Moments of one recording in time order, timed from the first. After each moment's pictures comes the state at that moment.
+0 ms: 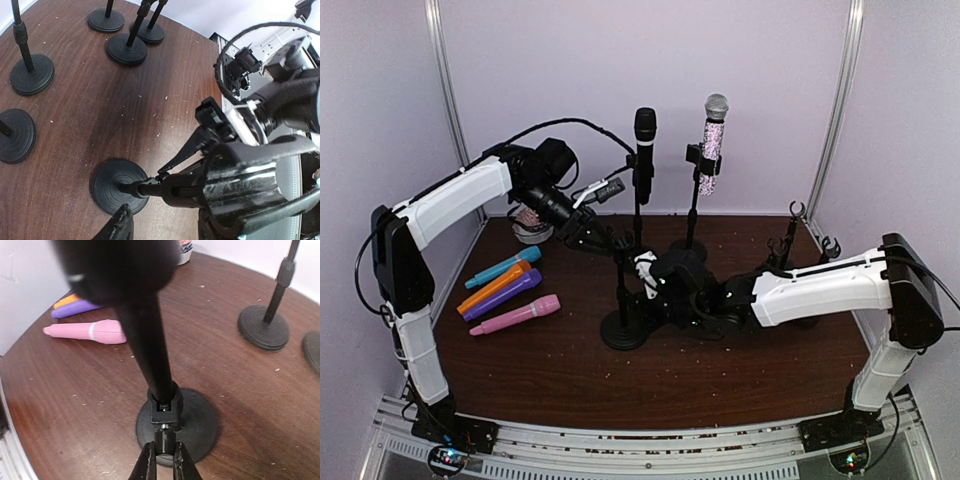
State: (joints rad) left arm -0.56 1.92 1.93 -1.17 0.83 0.51; right arm 1.11 1.73 1.14 0.00 0.25 0.35
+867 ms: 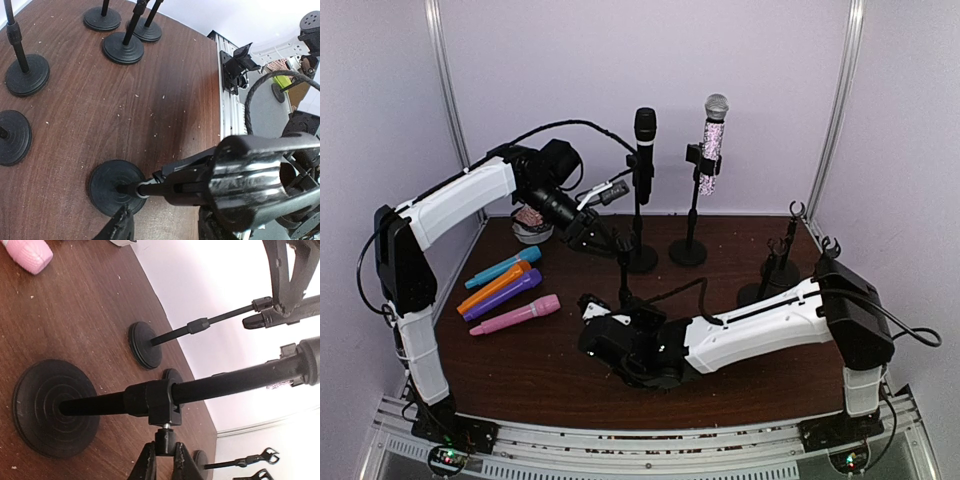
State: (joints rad) left arm -0.58 1.93 1.94 -1.18 0.83 0.50; right arm 1.35 2.03 1.40 -0.17 1.17 -0.30
